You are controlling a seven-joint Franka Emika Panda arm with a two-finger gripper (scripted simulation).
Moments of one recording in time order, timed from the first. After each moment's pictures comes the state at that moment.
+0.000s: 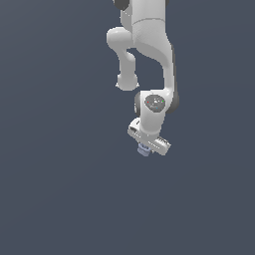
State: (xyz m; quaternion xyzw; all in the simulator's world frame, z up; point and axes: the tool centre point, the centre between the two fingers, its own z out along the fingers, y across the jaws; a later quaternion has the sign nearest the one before) arm -0.025 0.091 0.041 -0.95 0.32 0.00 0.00
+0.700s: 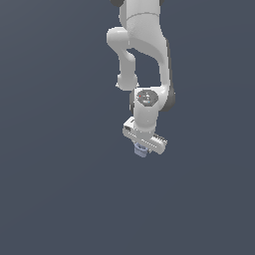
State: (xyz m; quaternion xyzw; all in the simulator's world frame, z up) arm -0.013 0.072 0.060 -0.95 0.29 -0.03 0.02
